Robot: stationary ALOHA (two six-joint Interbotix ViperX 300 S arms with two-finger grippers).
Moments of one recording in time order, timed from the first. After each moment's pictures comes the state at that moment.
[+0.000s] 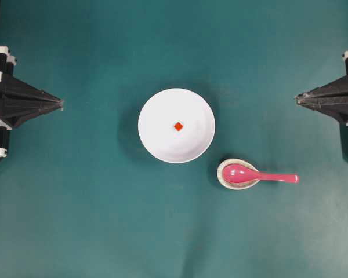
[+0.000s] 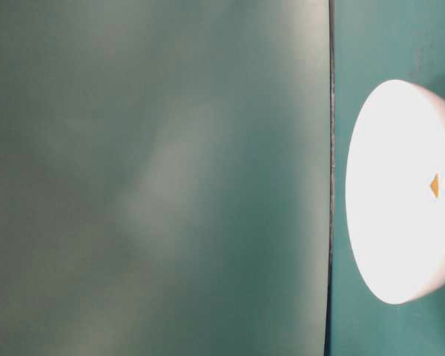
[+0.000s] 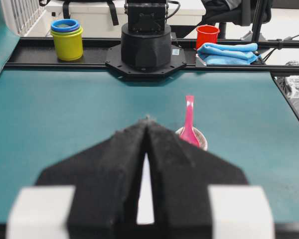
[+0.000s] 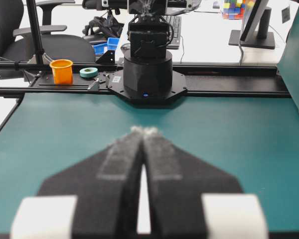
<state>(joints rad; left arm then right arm) 0.00 -0.97 1.19 0.00 -0.29 0.00 0.00 -0.96 1.17 0.00 -0.29 0.00</state>
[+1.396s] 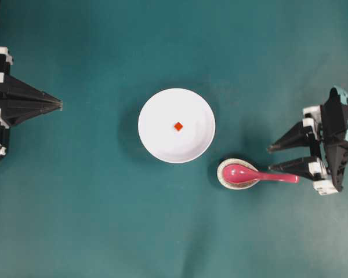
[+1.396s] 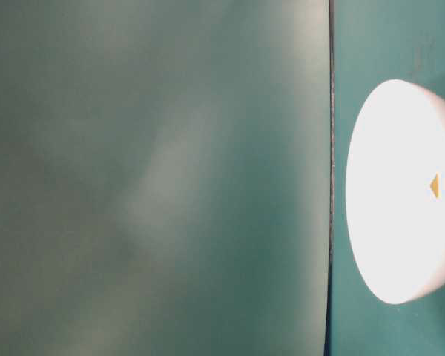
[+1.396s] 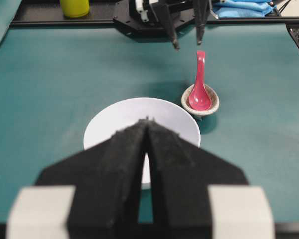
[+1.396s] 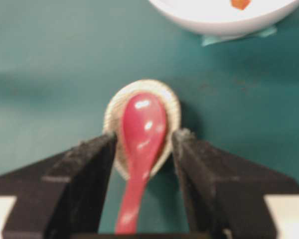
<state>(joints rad) 0.02 -1.00 1.17 0.02 -0.10 0.02 0.30 -0.49 1.31 0.44 -0.41 0.02</state>
